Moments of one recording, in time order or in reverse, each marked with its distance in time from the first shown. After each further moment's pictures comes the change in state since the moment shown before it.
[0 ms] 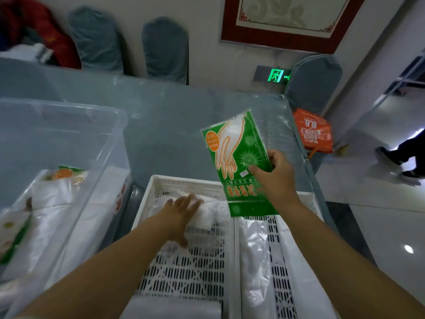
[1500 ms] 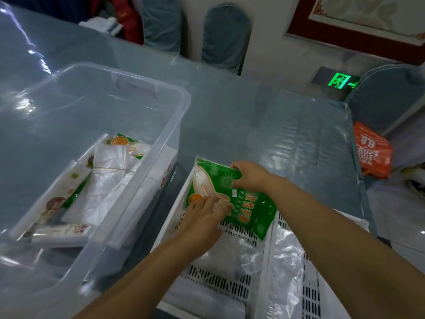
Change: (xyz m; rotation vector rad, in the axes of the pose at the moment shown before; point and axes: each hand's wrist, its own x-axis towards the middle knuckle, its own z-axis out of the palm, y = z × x) left_hand -0.072 0.030 0.006 -0.315 0.451 -0.245; right_hand 0.038 -0.002 0.149 -0.737 -0.947 -0.290
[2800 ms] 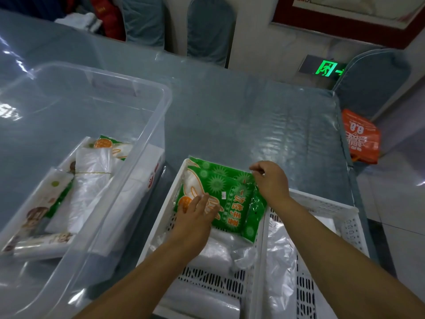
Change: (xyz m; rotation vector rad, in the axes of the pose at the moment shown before) left_hand 0.011 0.000 0.030 0.163 -0.141 -0.095; right_hand -0.040 0.059 0.030 0.300 0.658 0.175
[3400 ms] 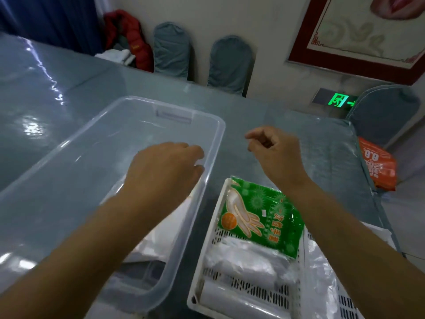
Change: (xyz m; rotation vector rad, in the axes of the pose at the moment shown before) left_hand -0.109 -0.108 -0.254 0.043 0.583 -0.003; right_hand -0.019 -0.232 -0.035 0.356 0.149 -0.375
